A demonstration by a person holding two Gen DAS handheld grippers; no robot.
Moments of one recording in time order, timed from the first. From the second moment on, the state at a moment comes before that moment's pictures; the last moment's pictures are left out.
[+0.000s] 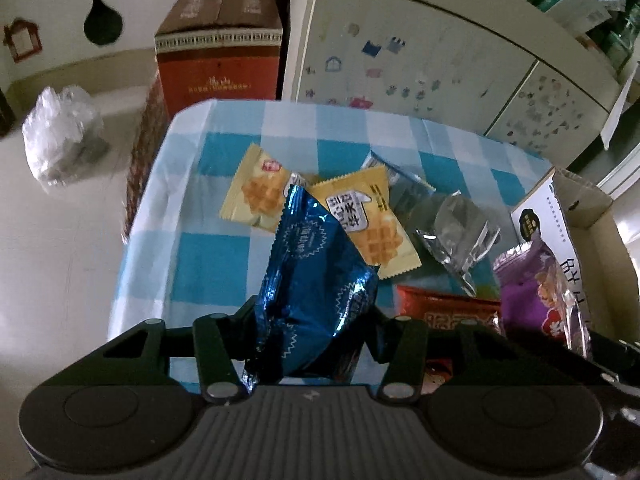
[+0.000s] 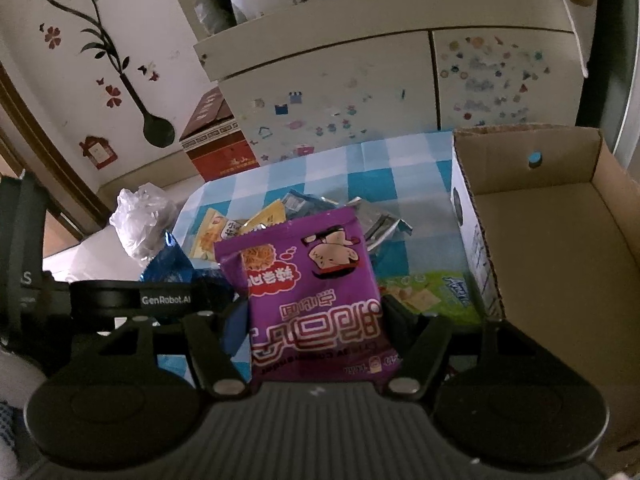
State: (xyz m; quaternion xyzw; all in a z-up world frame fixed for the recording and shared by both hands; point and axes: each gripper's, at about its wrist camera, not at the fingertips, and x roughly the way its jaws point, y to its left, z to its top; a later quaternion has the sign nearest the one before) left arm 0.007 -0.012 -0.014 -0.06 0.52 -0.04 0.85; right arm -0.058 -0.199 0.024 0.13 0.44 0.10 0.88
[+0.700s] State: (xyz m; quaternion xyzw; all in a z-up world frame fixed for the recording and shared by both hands) left arm 0.000 -0.039 0.020 -0.04 0.45 -0.06 0.89; right arm -0.061 -0.226 0.048 0.15 0.41 0.06 0.90
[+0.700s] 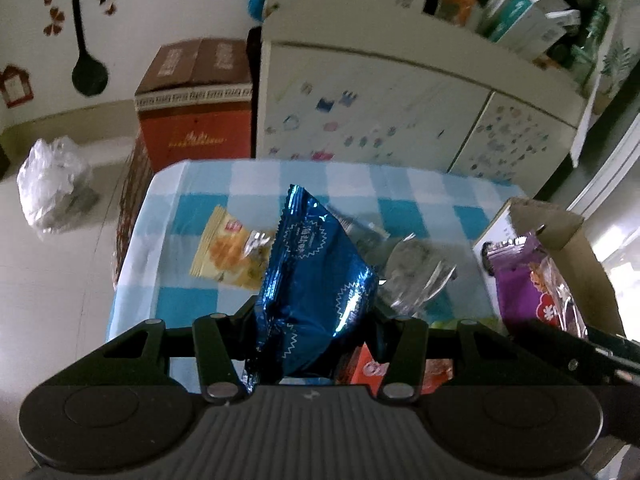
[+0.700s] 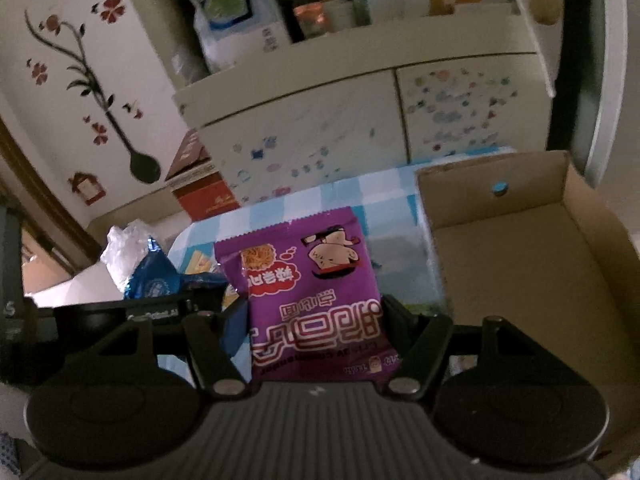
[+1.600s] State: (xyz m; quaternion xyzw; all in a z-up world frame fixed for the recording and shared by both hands) left arm -0.030 -0.157 0.054 -0.04 0.37 -0.26 0.89; right arm -0.097 -0.343 0.094 0.23 0.33 -0.11 0.91
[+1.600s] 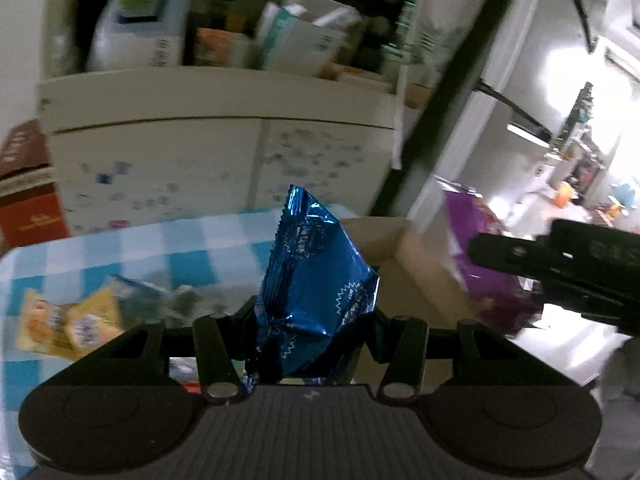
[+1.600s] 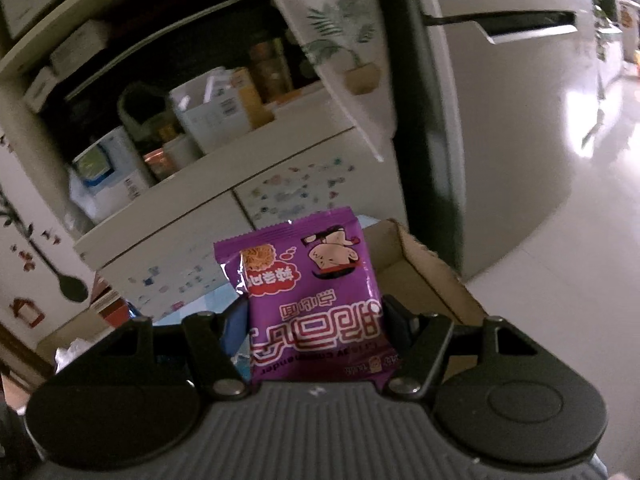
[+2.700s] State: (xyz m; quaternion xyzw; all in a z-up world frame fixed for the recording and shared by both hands) left arm -0.040 -0.197 0.040 -0.04 0.41 -0.31 0.86; right arm -0.100 -0.374 0.072 0.29 0.33 -0.19 0.88
